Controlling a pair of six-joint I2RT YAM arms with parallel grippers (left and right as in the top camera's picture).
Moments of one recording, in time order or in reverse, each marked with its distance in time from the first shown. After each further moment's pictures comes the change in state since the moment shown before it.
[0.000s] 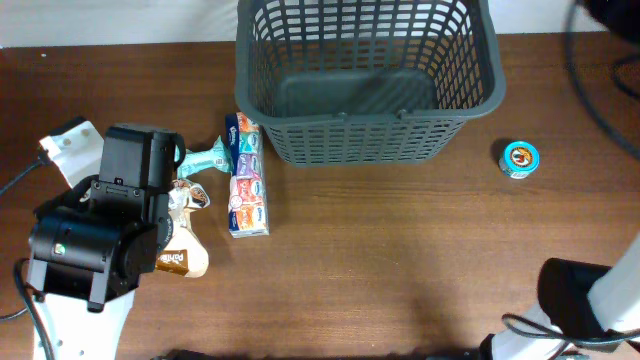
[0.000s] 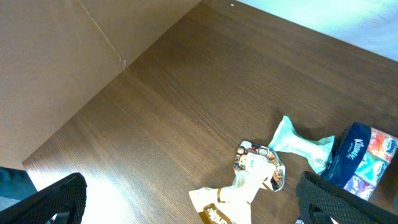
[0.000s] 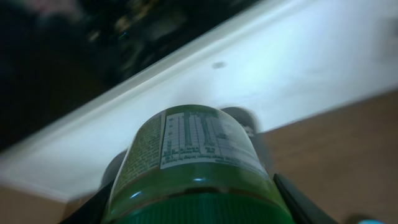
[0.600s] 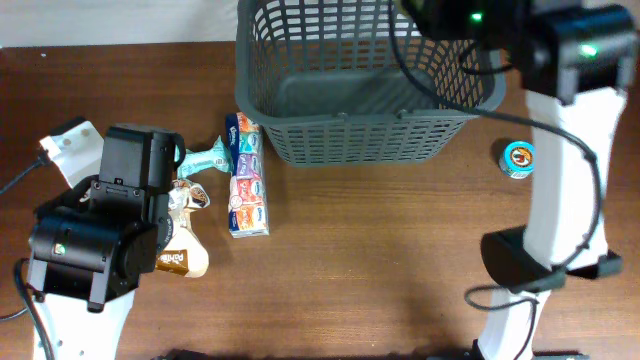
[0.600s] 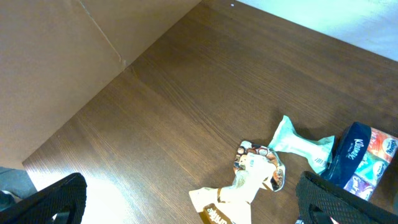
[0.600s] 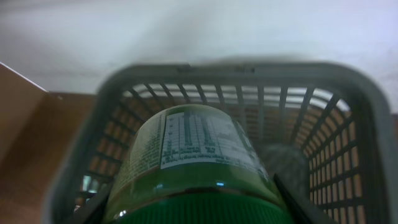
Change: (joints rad) left arm 0.000 0.000 0.000 0.000 0.000 0.000; right arm 0.380 0.244 0.000 0.007 0.156 -0.213
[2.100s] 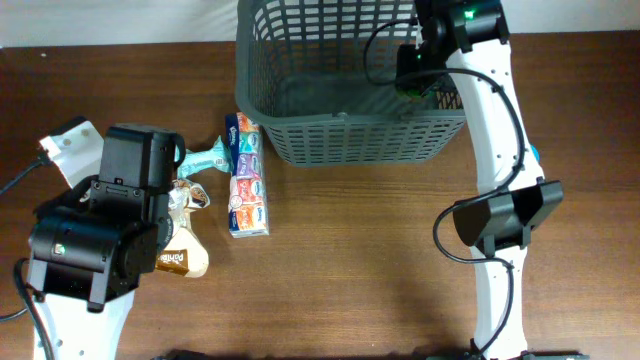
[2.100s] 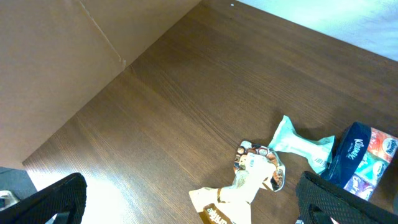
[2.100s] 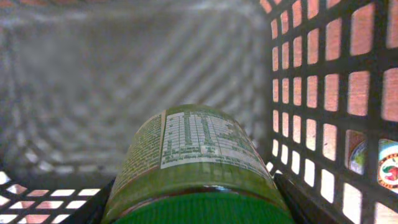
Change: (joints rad) left arm 0.000 0.000 0.000 0.000 0.000 0.000; right arm 0.004 0.268 -0.185 -0.179 0.220 0.064
